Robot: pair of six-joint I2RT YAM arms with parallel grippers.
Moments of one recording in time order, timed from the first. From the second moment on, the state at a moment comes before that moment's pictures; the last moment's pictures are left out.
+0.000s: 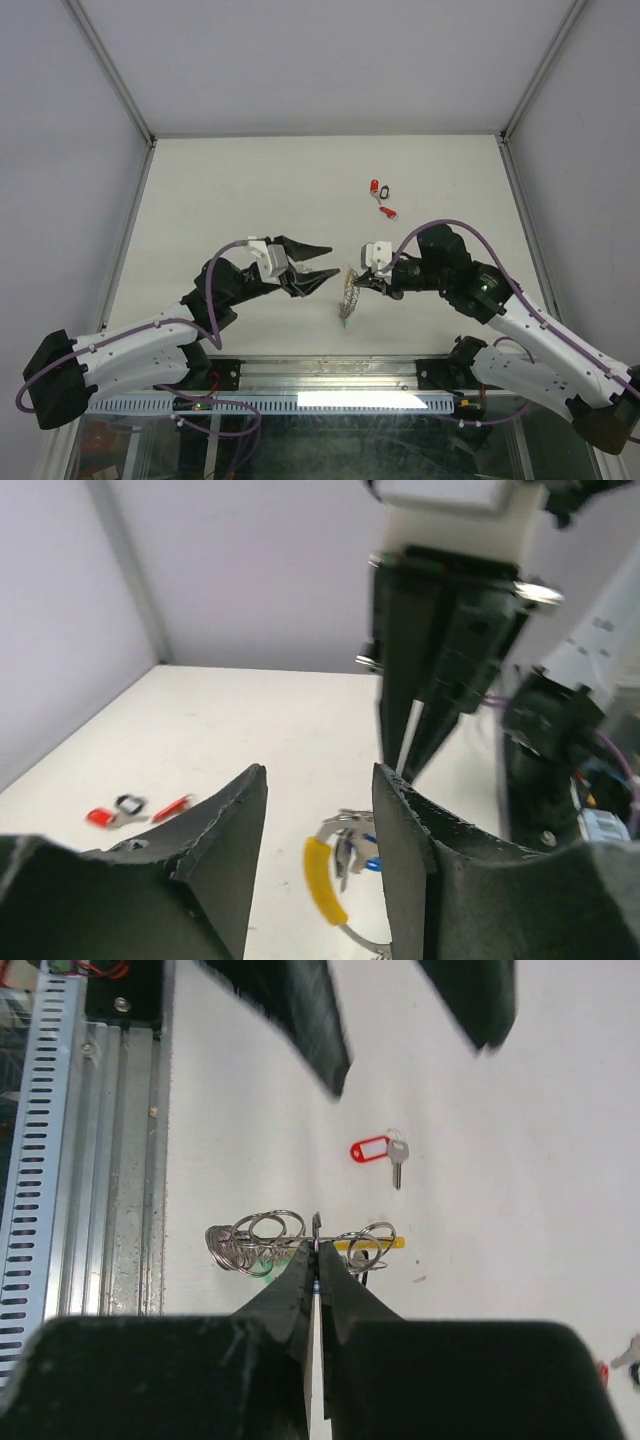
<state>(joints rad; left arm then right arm) -0.96 0.94 0.46 0.75 0.37 0.05 0.80 0.81 0.82 -0.49 -0.60 -0.55</state>
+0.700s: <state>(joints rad) -0.85 1.12 0.54 0.19 -0.09 -0.36 0.80 0.79 0.80 -0.54 -0.45 -0.28</state>
